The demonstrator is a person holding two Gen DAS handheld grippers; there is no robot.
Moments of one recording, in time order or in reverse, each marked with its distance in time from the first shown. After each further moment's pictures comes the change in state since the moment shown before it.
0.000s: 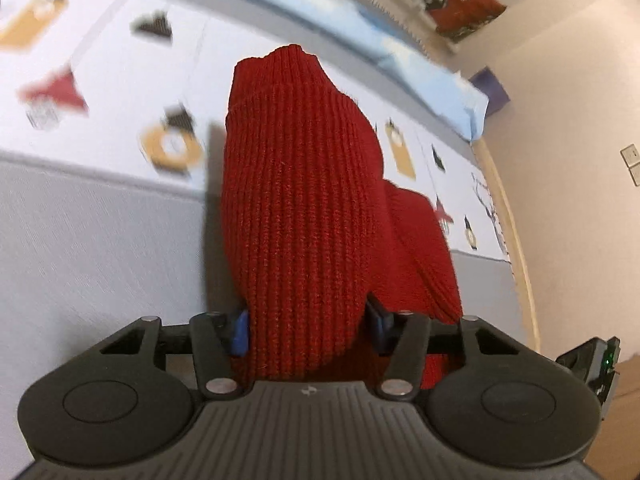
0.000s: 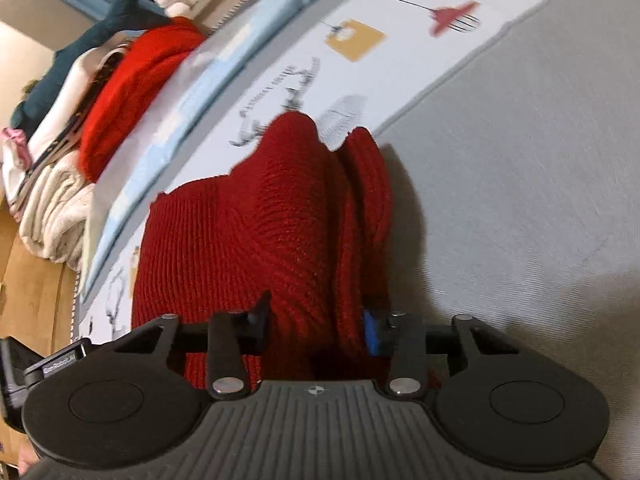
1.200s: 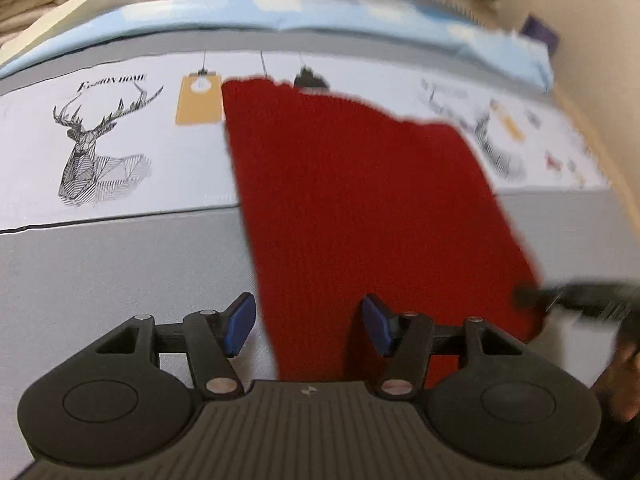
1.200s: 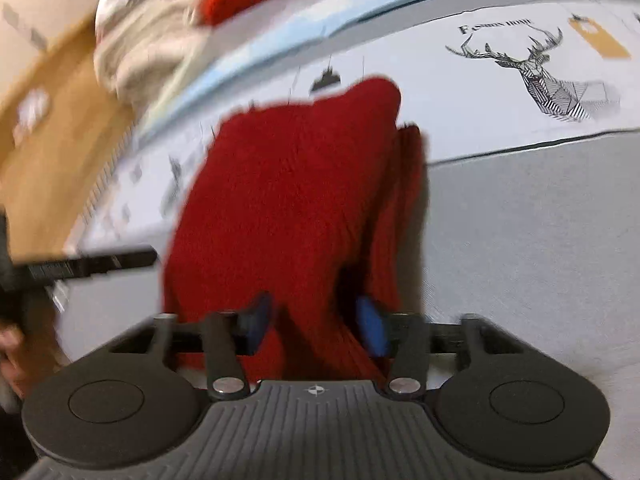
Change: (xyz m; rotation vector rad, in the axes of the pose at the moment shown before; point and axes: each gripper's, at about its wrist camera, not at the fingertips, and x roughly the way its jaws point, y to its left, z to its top) left arm -0.126 0.094 -0.003 0.281 0.022 0.362; right arm 0.064 0.163 -0.079 -0.471 0.212 0.070
